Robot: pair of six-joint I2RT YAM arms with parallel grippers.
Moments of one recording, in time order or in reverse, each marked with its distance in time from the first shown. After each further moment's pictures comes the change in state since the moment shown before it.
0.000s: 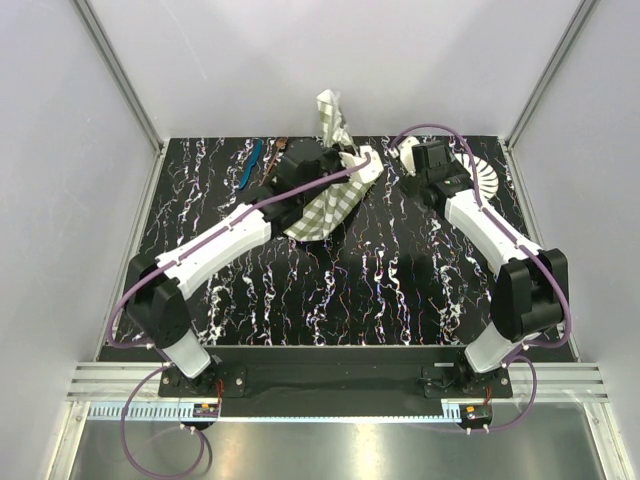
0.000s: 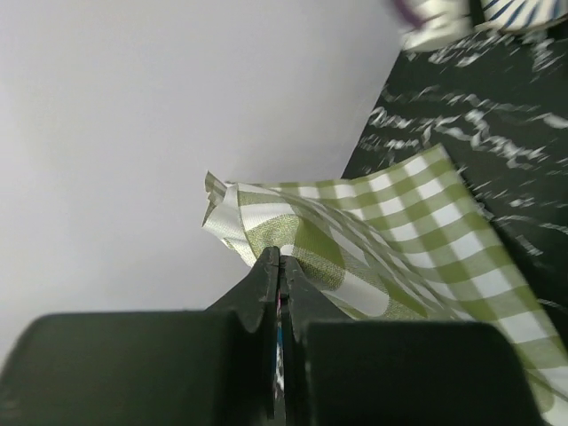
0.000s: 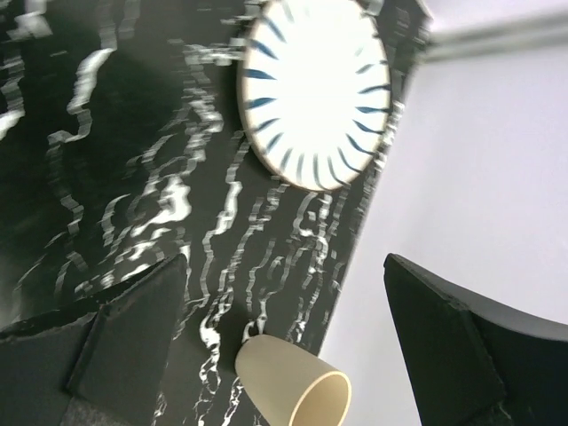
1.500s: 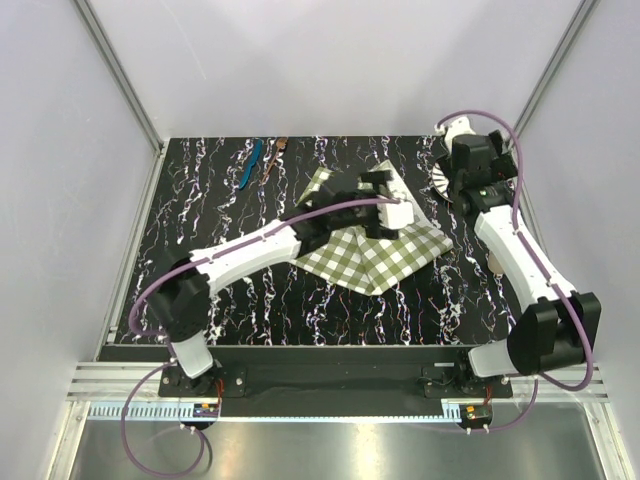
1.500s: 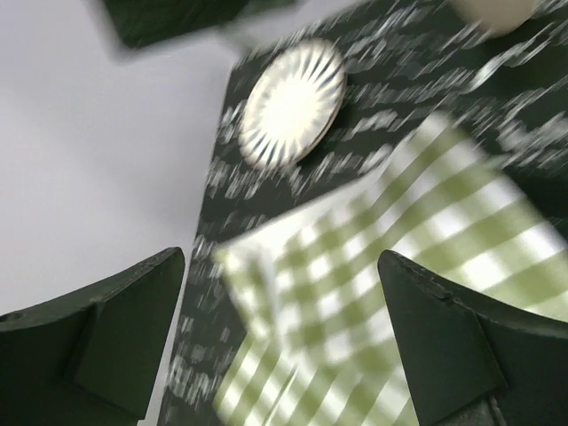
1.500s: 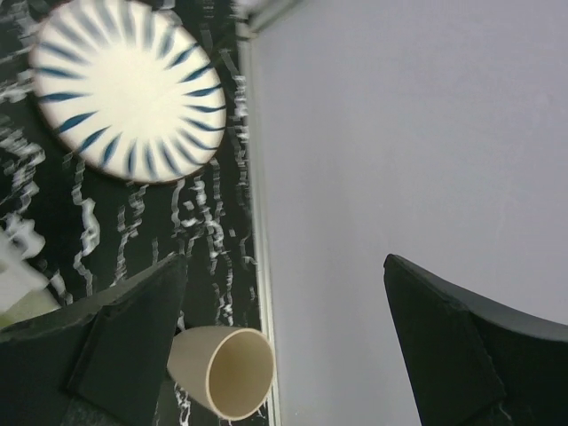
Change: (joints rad) left arm -0.185 0.108 -0.061 0.079 0.336 -0.098; right arm -0.113 -0.211 -0.067 0.173 0.251 0.032
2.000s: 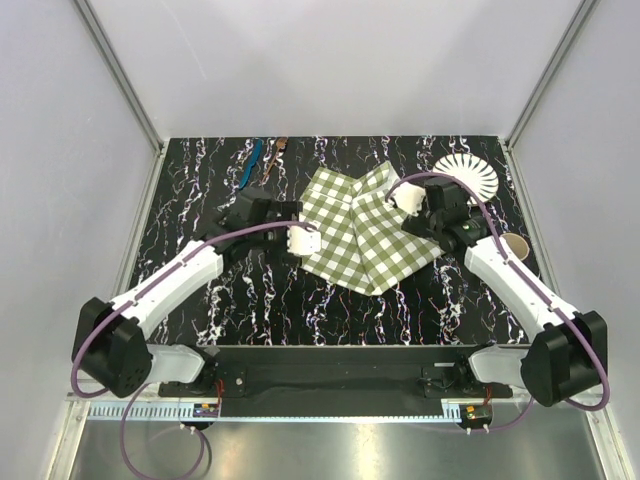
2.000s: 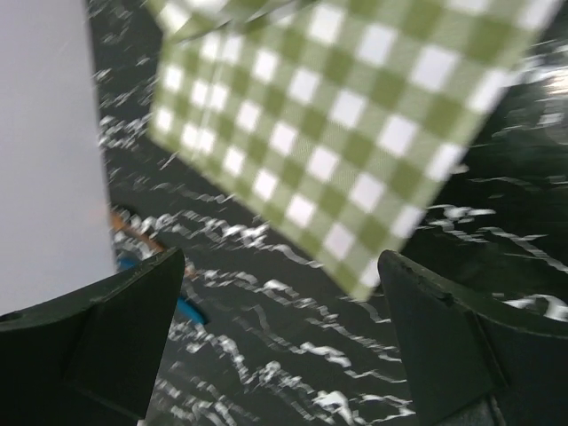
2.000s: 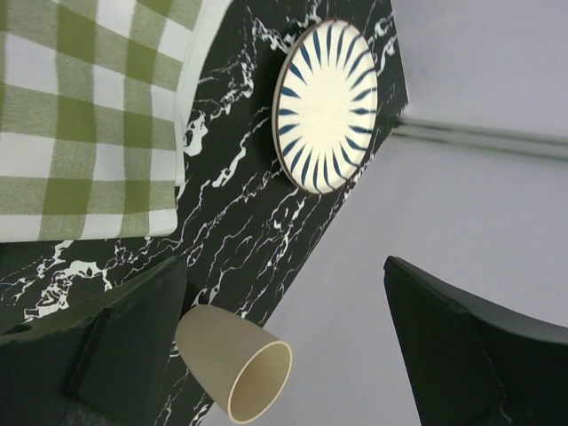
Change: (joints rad) left arm 0.380 -0.444 -0.436 -0.477 0.058 0.343; right arm 0.162 -0.153 -0.264 -0.128 -0.363 -0.385
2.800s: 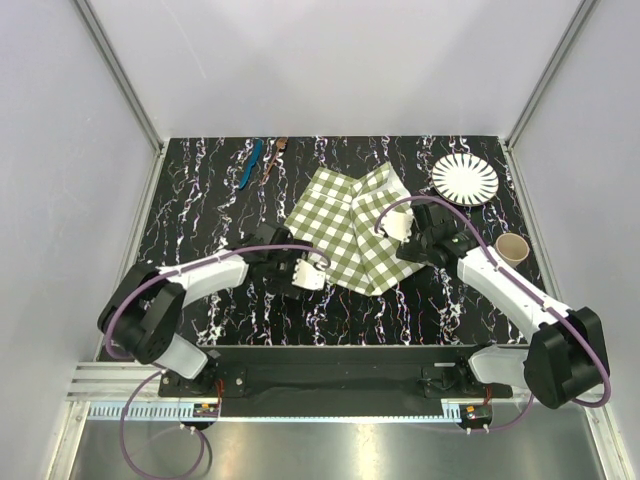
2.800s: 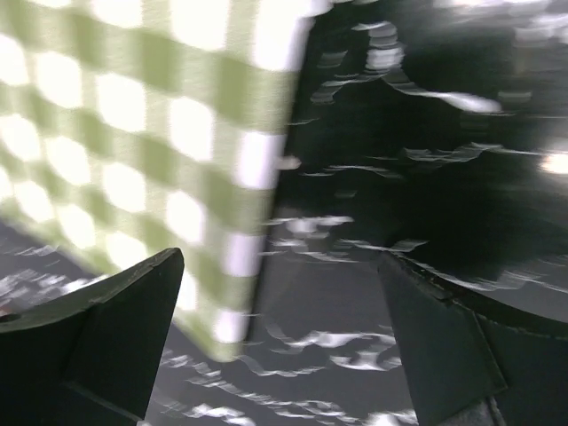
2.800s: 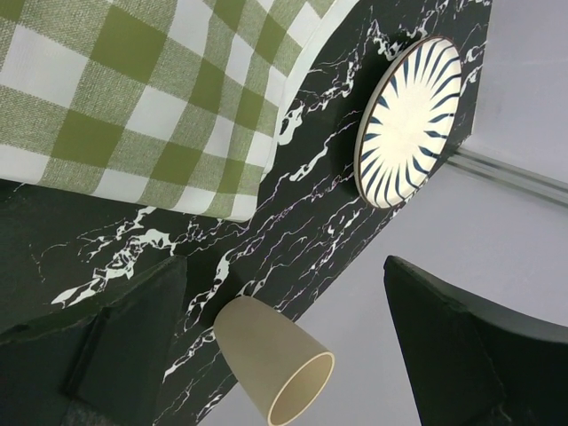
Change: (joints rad) left arm -0.061 0.190 -0.228 0.124 -0.014 0.124; right arm 0.073 -0.010 -0.122 -0.044 -0.051 -0.076
